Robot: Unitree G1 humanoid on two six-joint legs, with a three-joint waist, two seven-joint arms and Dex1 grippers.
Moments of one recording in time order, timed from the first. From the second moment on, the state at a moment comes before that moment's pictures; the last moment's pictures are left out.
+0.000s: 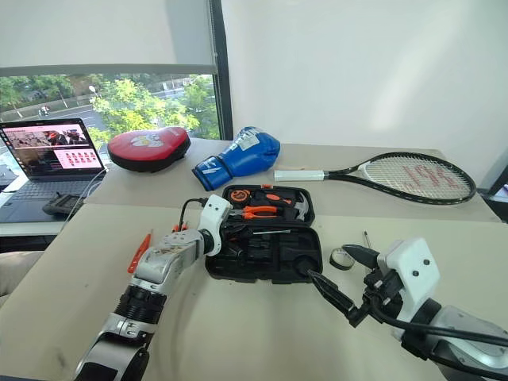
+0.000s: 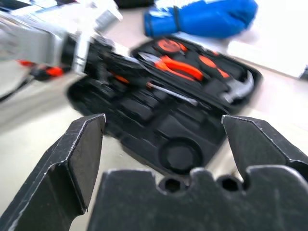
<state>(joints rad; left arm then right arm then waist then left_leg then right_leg) -0.66 0.20 -0.14 0.19 -0.17 0.65 -0.46 0.33 -0.85 -0.53 -1.00 1.02 0.69 0.29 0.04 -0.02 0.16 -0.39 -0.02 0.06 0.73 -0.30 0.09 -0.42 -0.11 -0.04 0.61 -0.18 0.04</state>
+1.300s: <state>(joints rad) -0.56 0.80 -0.05 -0.25 -0.68 0.88 -1.29 0.11 -1.02 -0.37 -0.62 1.19 1.01 -0.12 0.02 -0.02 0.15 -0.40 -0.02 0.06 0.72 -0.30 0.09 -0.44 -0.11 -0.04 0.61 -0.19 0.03</state>
